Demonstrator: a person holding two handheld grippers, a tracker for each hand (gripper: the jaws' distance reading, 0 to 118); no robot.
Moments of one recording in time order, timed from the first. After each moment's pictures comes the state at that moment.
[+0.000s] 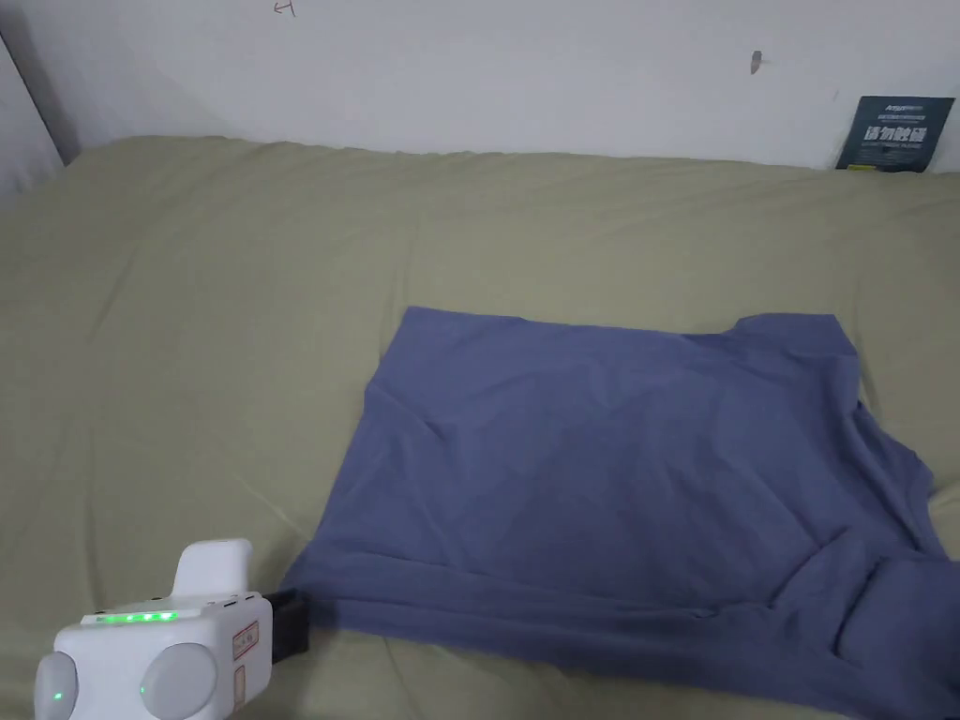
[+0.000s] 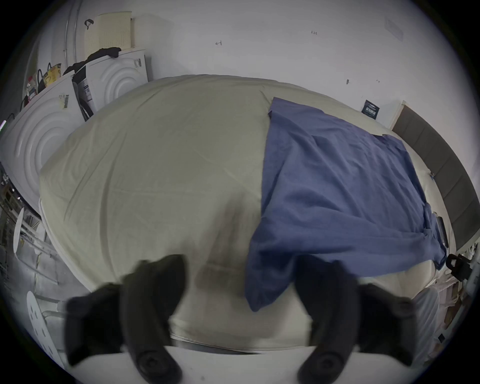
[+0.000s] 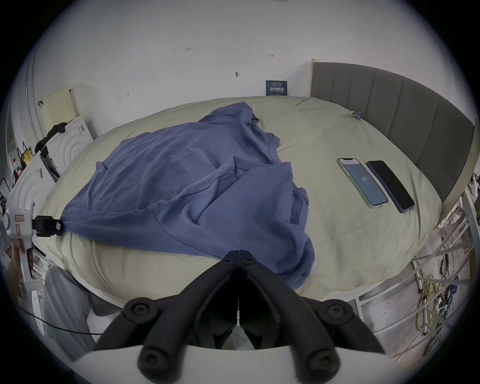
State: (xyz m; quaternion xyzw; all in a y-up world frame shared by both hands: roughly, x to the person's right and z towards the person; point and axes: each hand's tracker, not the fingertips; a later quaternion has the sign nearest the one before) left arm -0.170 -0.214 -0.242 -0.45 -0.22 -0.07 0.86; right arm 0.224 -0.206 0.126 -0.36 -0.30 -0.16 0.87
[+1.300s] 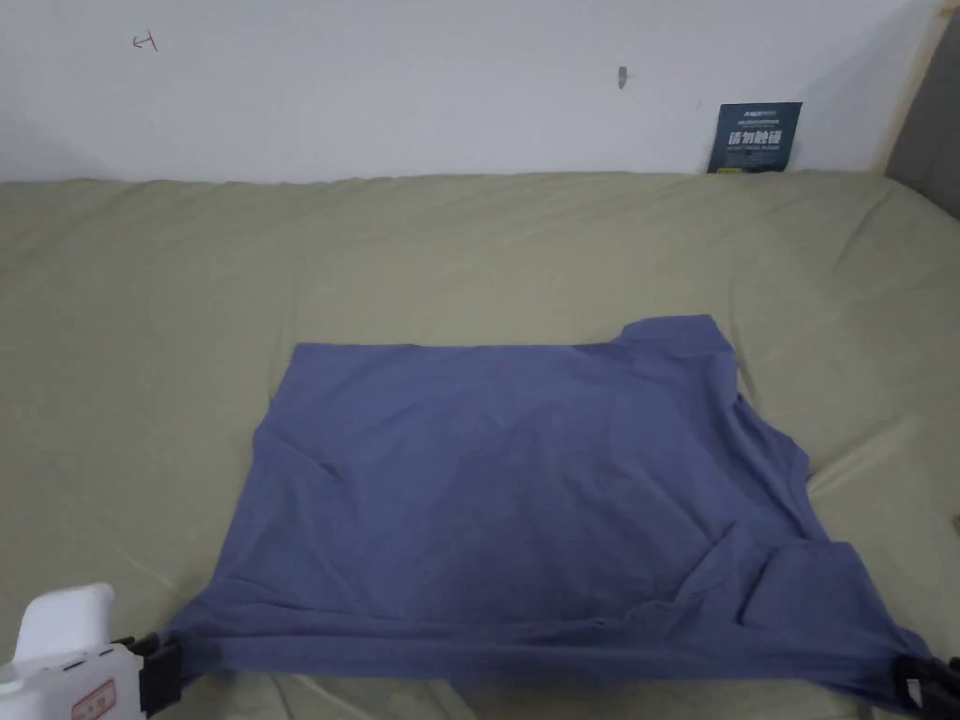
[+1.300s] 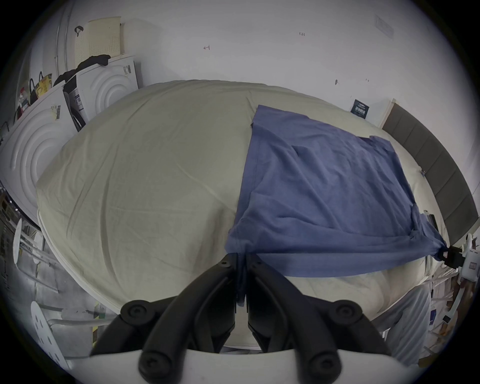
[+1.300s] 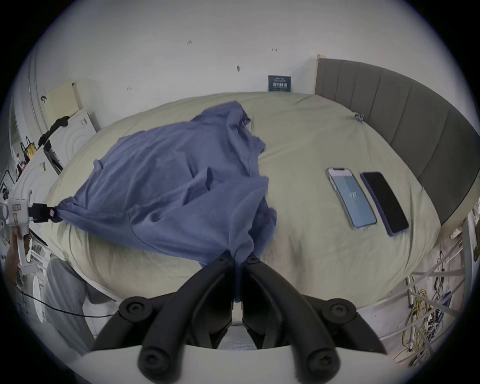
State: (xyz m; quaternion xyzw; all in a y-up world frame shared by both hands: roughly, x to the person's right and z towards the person) left arm -0.164 -0.185 -0.251 -0.44 -0.24 -0.06 0.86; right arm 0.277 -0.176 0.140 -0.38 -0.27 -0.15 0.87
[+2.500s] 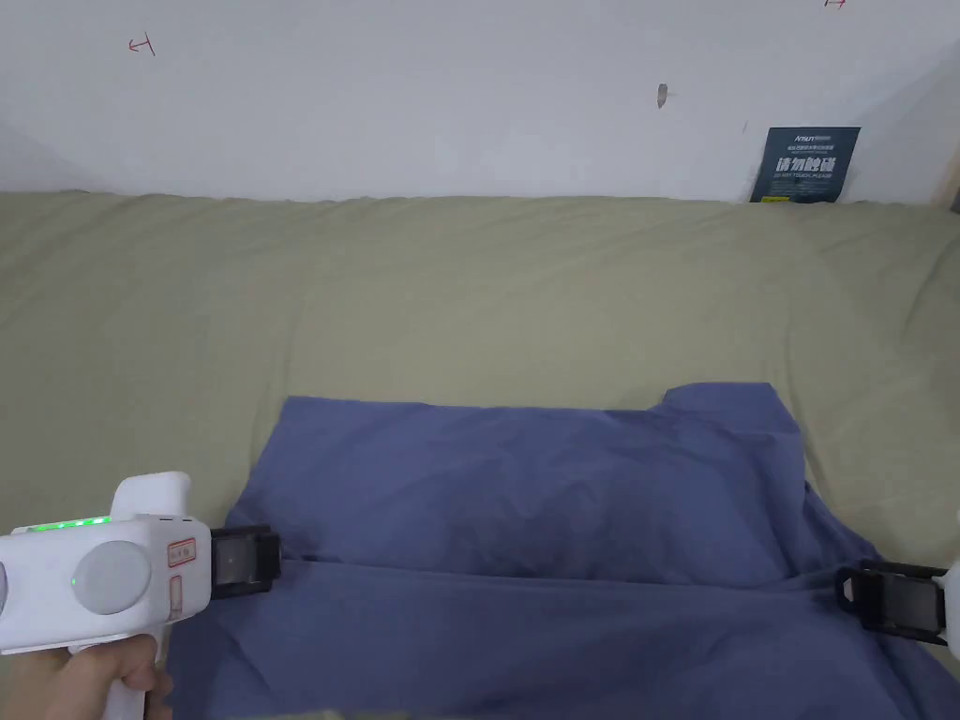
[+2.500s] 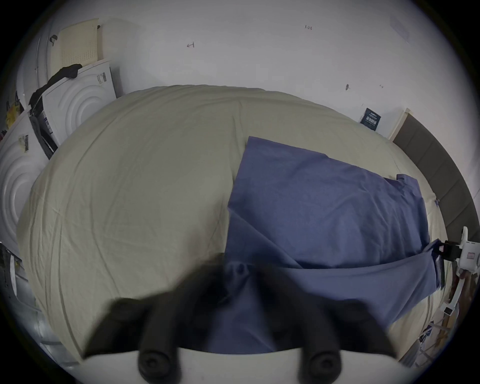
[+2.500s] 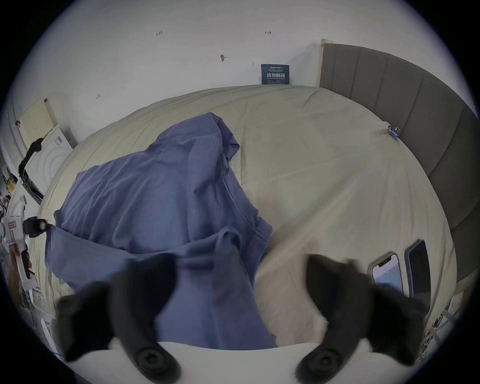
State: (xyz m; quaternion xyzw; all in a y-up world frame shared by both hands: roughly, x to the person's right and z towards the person) left arm -0.025 -0.201 -0.421 -0.47 -0.23 -0.08 0.85; right arm 0.440 -0.208 -0.032 -0.41 -0.29 -0.18 0.85
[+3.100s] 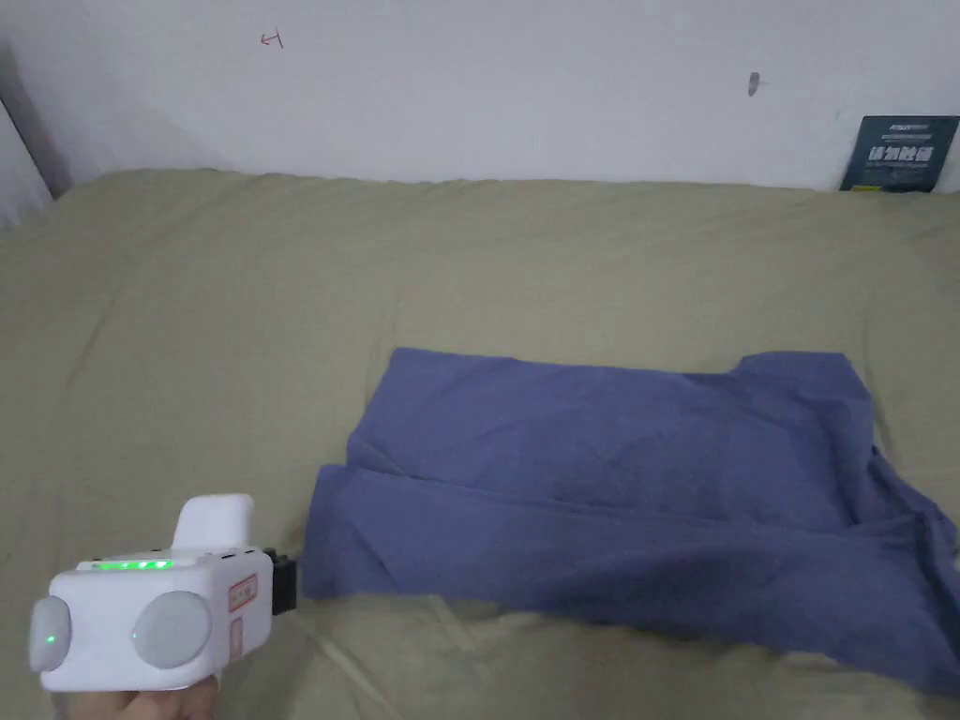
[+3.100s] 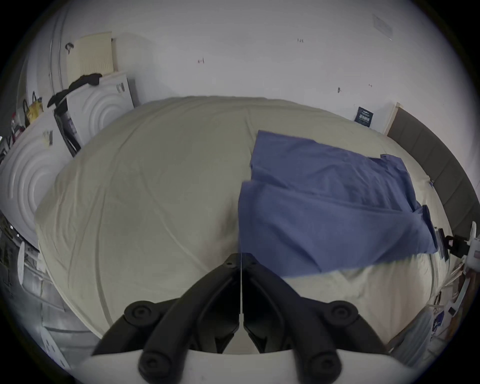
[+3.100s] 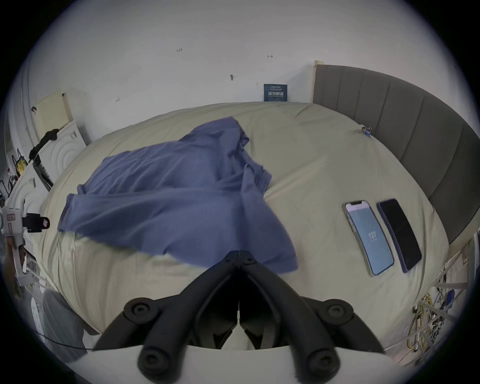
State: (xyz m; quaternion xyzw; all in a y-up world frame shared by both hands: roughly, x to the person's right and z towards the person) left arm -0.128 -0.197 -0.327 -0.44 -0.24 -0.07 0.86; right arm 0.323 -0.199 0.071 -0.37 -0.29 -0.15 0.87
